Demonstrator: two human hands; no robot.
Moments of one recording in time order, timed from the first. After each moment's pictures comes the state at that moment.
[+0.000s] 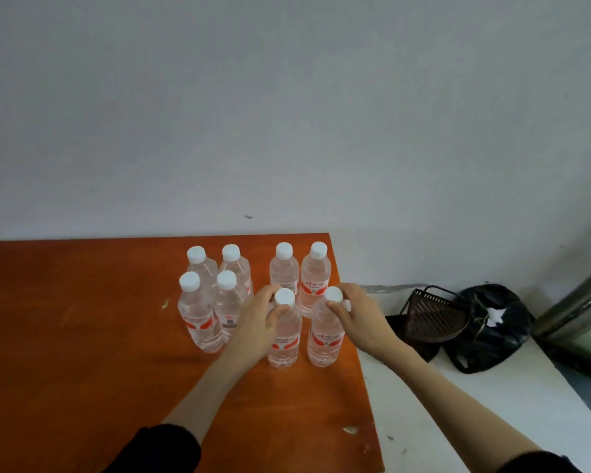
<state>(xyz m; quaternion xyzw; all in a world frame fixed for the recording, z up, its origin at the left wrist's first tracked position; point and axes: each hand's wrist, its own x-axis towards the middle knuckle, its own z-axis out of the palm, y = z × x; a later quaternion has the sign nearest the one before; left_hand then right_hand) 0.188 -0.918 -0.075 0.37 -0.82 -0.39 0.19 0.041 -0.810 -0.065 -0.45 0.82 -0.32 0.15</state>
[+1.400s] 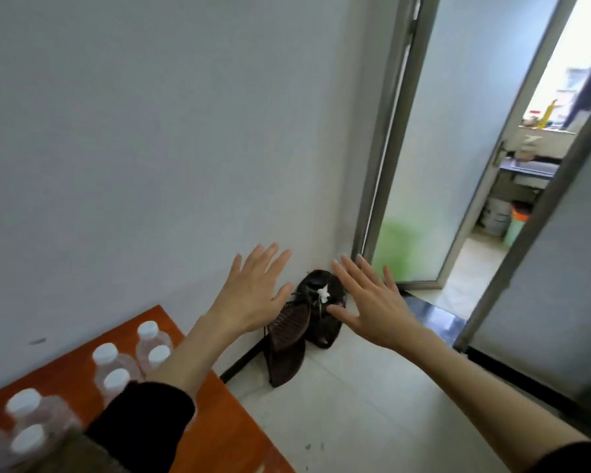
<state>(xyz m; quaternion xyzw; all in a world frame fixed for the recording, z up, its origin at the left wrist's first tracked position) 0.037 -0.830 0.046 -0.09 -0.98 -0.11 0.11 0.014 -0.611 0.037 -0.25 0.96 -0.05 -0.09</state>
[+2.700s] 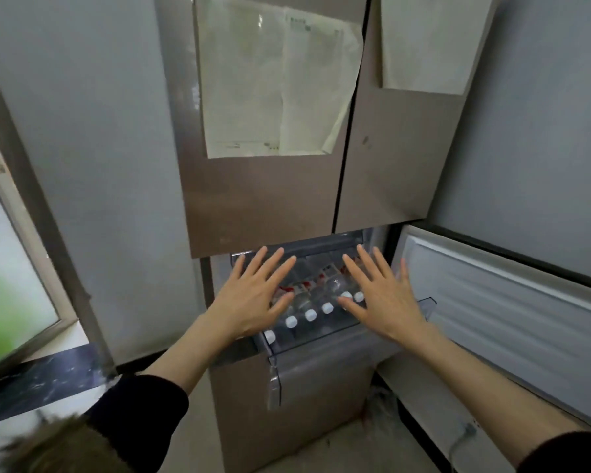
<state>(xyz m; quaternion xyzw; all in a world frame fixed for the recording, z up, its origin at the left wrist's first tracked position) 0.131 0.048 0.039 -0.67 -0.73 -0.09 0.08 0.340 0.164 0.045 0.40 0.91 0.09 -0.09</state>
